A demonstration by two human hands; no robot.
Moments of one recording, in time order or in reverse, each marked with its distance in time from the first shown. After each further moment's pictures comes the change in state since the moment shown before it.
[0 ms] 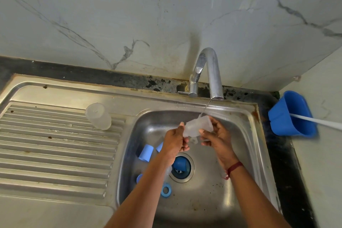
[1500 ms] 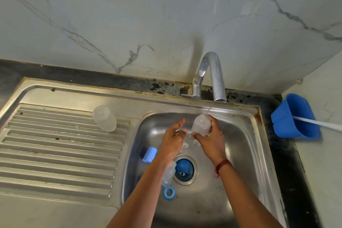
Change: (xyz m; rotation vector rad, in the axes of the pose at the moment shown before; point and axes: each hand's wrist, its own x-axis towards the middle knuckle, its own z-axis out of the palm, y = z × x) left_hand -0.010 0.010 -0.017 0.088 0.013 0.260; right_hand 0.006 0.002 0.033 -0.471 0.125 -0.240
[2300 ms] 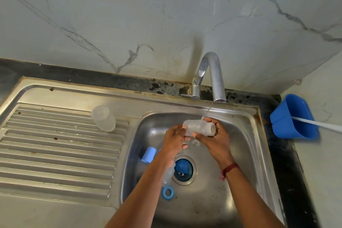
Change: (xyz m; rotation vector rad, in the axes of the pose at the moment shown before) left_hand 0.000 0.002 0.005 -0.011 -0.047 -0.114; right_hand -0.005 -0.001 -0.016 0.227 -0.009 0.040
